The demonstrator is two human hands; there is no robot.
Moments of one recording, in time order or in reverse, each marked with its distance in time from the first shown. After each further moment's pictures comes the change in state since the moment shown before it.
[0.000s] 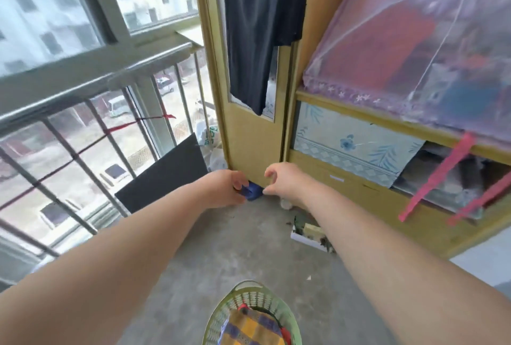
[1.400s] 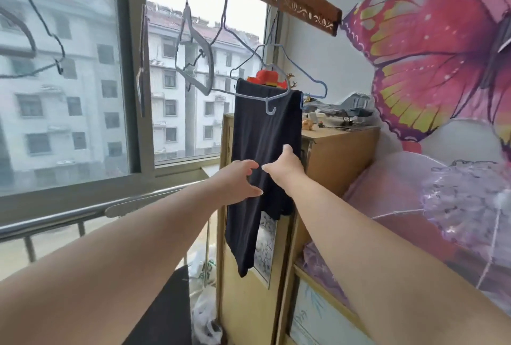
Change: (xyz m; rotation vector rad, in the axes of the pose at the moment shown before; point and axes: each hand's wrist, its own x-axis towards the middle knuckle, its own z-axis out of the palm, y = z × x) left_hand 0.175 0.138 -0.300 -0.175 0.671 -0.097; right_hand 0.208 -0.075 -0.351 0.301 0.471 -0.274
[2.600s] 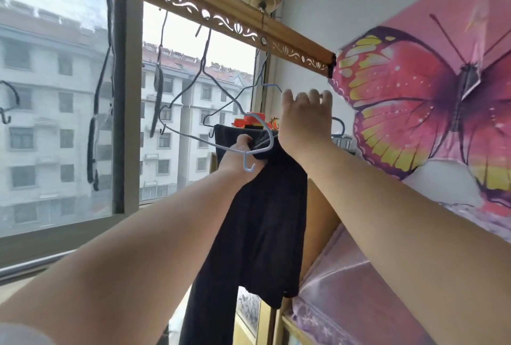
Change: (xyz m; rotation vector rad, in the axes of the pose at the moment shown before) left_hand 0.082 0.074 -0.057 -0.268 0.420 -0.011; right_hand 0.006 -0.096 -0.132 -0.935 0.689 -0.570
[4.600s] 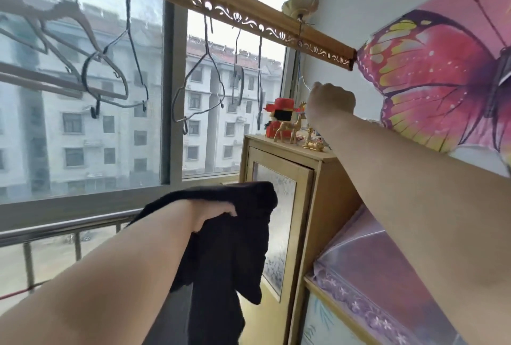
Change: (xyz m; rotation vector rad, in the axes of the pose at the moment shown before) left_hand -0.166 -0.079 -0.084 -0.136 -0.444 -0.711; right_hand -0.015 -0.013 -0.045 0.019 -0.208 0.074
